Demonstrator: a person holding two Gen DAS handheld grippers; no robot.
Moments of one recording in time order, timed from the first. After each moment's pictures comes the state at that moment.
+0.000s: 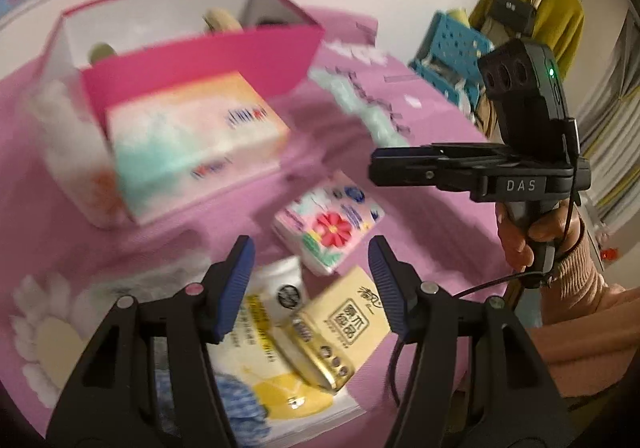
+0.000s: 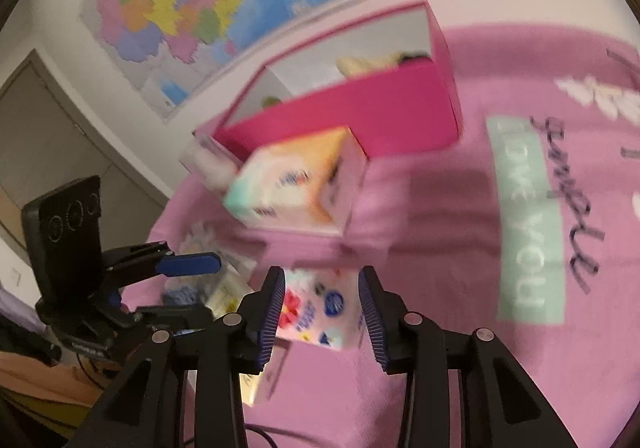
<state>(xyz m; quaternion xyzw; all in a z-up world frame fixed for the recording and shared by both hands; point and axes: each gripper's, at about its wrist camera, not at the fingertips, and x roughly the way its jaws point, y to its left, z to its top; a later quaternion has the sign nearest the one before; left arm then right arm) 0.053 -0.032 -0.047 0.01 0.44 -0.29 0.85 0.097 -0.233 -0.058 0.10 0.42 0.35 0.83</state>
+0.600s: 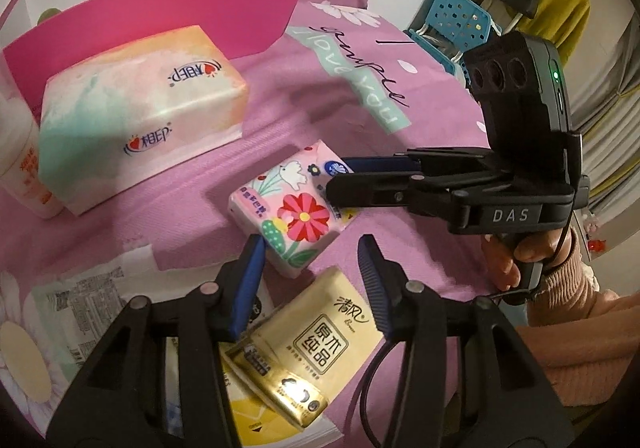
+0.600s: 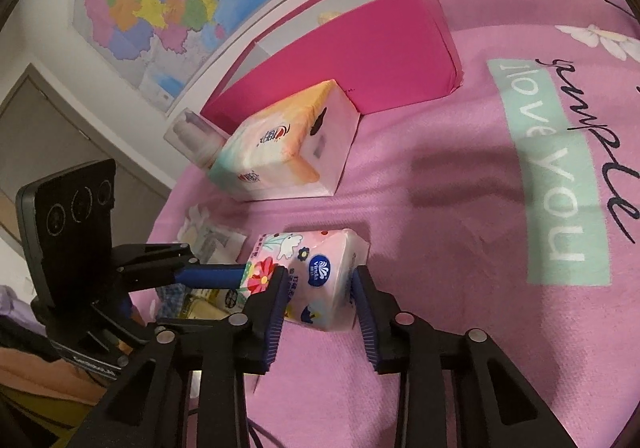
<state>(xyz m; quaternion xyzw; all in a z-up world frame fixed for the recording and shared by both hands) 0.064 -0.057 -0.069 0.01 0.49 -0.30 0.82 0.096 -0.234 -0.085 0.12 0.44 0.36 0.81</state>
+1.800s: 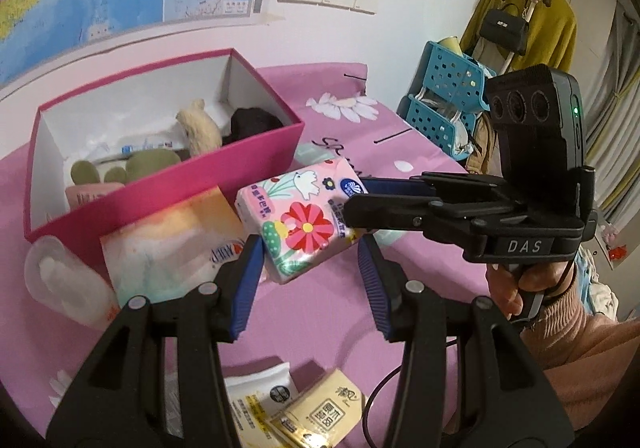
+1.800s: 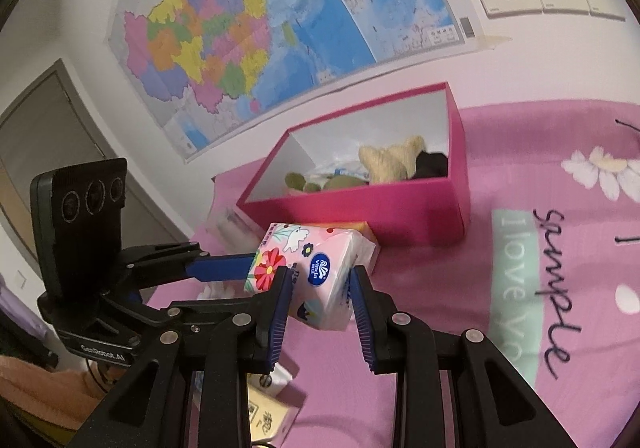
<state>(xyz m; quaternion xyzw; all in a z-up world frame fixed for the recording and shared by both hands) 0.089 -0.064 0.016 0.02 0.38 -0.29 0.88 0.108 -0.240 0.006 0.10 0.33 0.37 0.86</state>
